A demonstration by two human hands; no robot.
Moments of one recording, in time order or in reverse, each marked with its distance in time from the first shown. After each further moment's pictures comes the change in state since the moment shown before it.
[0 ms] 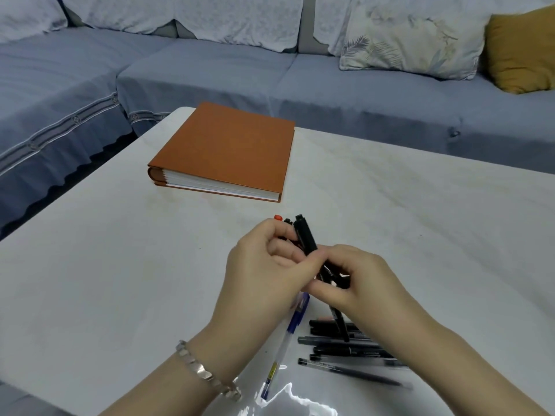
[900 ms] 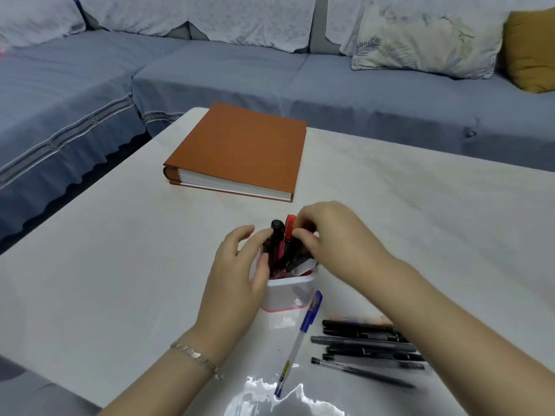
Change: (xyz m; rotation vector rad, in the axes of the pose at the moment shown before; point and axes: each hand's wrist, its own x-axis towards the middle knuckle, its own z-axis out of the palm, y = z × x) left_hand 0.014 -0.074 -0.040 0.625 0.087 0.329; right_hand 0.066 -0.006 0.013 -0.500 -0.002 -0.041
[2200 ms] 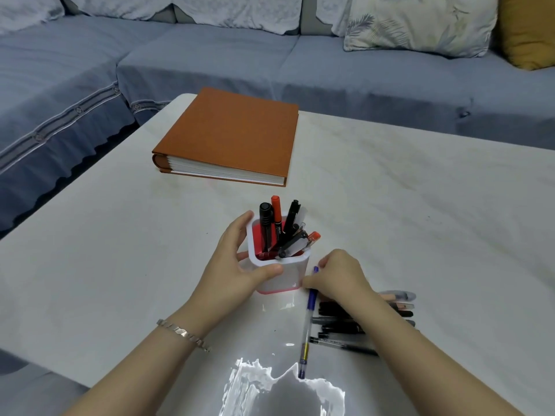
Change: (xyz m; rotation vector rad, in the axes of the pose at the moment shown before) left_hand -0.001 -0.007 -0.001 -0.412 -0.307 -0.304; right_hand -0.033 0.052 0.082 0.324 -0.165 0.703
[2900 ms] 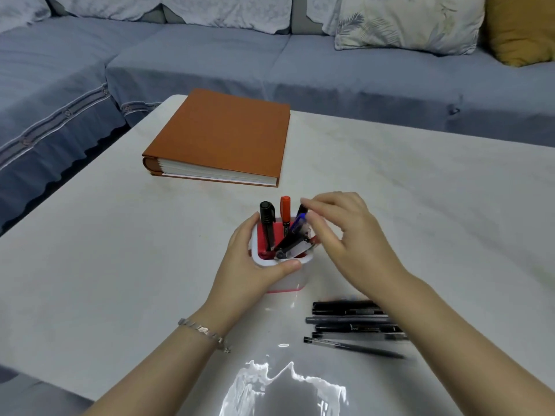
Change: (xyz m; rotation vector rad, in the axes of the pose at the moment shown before) left_hand 0.008 0.011 0.023 -0.005 0.072 0.097; right_hand -0.035 -0.027 -0.056 0.049 0.378 -0.857
